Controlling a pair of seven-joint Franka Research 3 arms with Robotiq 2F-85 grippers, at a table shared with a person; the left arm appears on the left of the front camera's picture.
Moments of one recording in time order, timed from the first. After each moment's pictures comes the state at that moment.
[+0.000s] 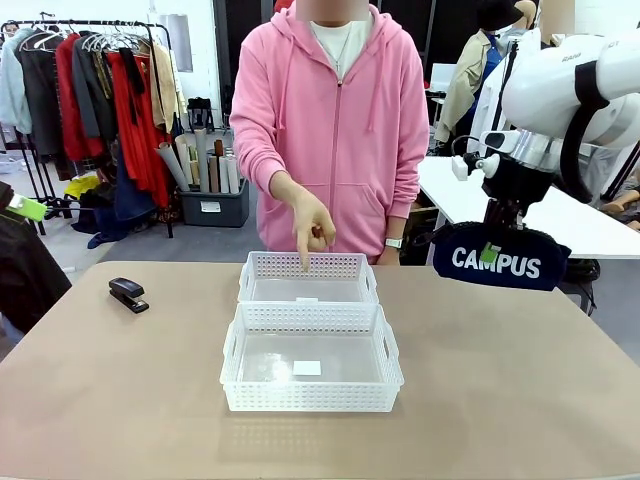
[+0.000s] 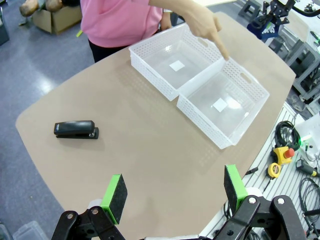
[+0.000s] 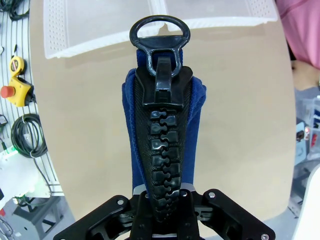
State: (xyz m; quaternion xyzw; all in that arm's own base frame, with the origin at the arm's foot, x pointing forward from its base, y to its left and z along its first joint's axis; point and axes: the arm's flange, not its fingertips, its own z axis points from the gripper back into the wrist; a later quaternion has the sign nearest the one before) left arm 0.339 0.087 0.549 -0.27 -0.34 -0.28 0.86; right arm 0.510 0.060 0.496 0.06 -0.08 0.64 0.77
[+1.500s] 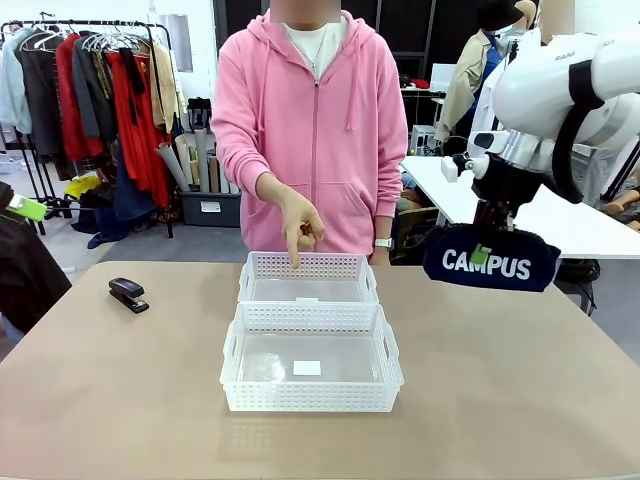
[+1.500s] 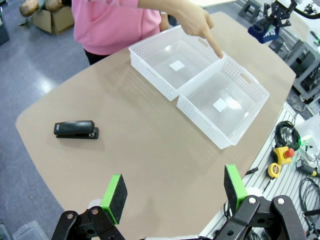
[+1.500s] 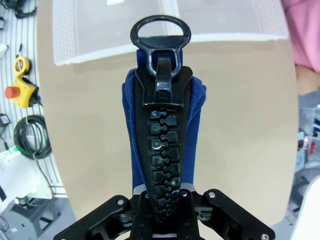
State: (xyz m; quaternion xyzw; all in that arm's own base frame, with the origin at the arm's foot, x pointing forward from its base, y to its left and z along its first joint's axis) left arm 0.339 0.087 0.549 -0.27 -0.34 -0.28 0.86; right arm 0.496 0.088 0.498 0.06 -0.07 0.65 0.75
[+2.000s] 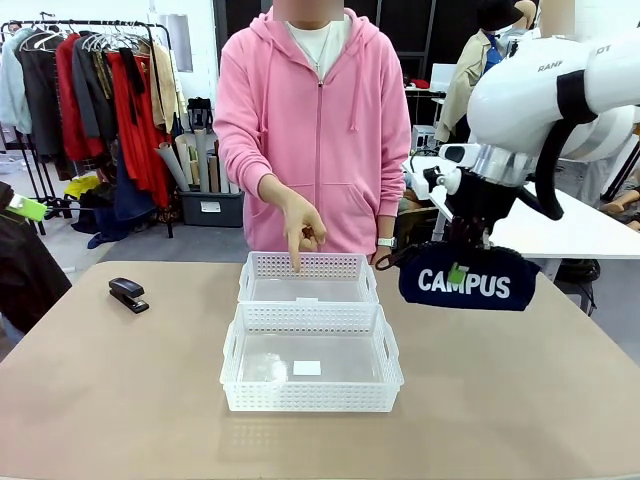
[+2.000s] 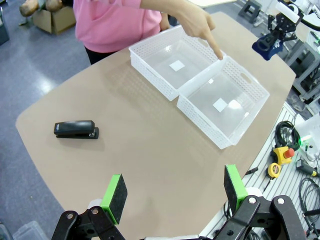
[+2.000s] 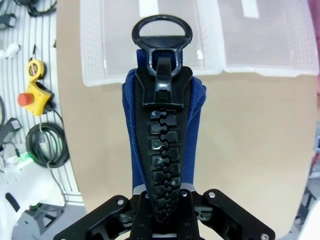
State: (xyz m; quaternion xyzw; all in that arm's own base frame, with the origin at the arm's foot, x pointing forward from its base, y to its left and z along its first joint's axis) left arm 0.339 0.087 0.549 -0.27 -0.34 -0.28 0.86; right arm 0.454 0.147 0.484 0.06 -0.06 0.67 0.74
